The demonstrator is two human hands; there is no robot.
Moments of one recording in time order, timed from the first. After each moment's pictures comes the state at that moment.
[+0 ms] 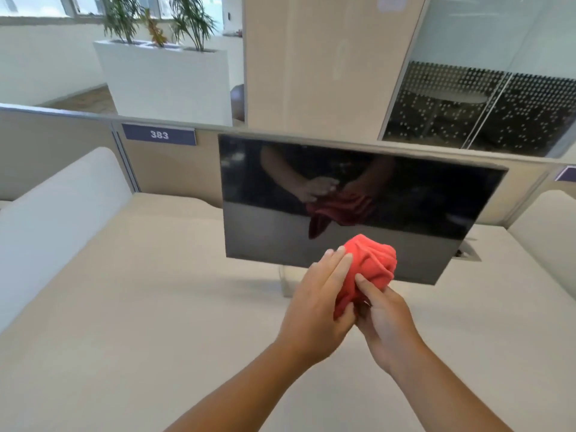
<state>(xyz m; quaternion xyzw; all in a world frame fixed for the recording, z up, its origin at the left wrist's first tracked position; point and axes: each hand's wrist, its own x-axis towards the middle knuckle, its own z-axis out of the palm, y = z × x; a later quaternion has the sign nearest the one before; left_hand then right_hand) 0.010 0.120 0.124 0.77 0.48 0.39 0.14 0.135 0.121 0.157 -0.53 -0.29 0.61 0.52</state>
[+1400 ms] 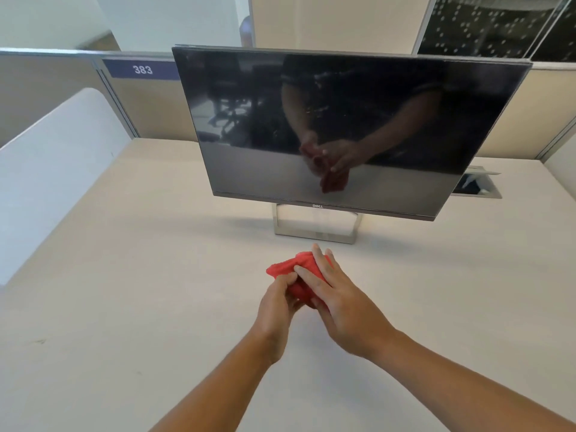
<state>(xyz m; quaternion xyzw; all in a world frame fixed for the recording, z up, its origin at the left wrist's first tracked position) 0.040 0.051 0.069 0.24 0.53 0.51 0.64 0.187 0.084 0.048 -0.39 -0.89 0.15 0.16</state>
